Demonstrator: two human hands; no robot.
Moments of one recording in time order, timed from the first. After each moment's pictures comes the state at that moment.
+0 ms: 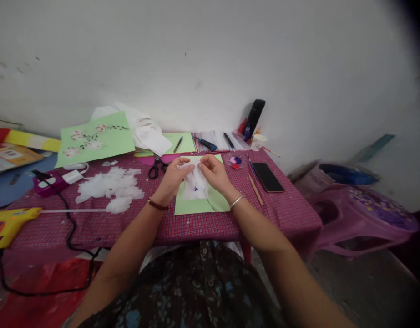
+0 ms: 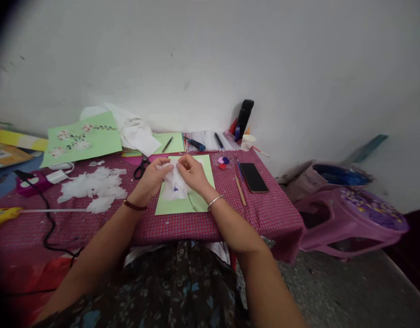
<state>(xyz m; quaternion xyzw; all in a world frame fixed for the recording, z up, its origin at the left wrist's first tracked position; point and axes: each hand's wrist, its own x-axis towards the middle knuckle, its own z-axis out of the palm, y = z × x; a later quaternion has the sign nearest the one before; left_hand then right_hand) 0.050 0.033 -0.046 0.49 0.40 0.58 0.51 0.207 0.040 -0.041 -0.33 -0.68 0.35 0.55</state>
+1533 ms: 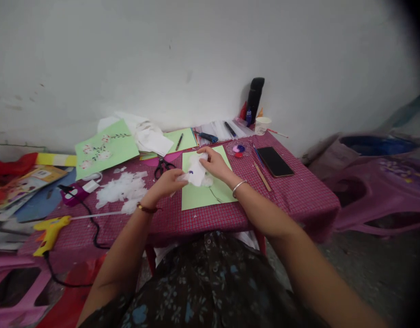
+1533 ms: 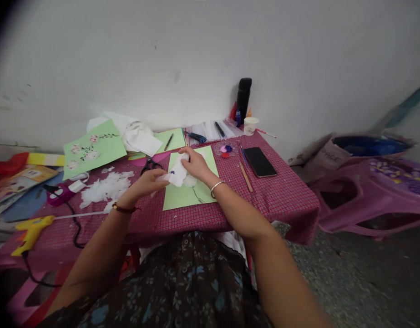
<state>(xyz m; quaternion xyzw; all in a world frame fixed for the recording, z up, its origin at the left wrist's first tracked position) -0.002 0.026 -0.039 0.79 0.50 0.26 0.25 0.215 0.062 -0.051 -0.40 -0.70 0.31 0.51</state>
